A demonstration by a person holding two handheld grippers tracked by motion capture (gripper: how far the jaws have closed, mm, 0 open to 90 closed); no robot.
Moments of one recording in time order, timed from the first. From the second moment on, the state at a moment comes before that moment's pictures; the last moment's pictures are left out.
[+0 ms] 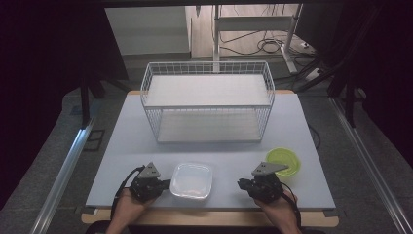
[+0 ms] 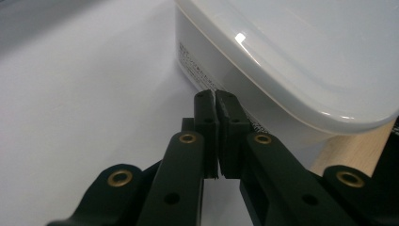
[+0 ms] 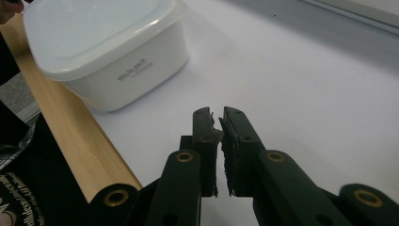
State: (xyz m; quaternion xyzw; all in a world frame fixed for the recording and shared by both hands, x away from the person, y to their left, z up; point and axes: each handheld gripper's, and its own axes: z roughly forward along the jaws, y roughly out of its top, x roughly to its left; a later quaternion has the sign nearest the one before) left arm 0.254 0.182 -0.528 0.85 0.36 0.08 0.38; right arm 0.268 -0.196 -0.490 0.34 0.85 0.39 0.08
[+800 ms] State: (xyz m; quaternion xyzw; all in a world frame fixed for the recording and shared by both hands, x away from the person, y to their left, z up) left arm 0.251 0.149 -0.528 0.85 0.33 0.05 0.39; right arm 0.271 -0.181 -0.499 0.33 0.86 0.38 0.05
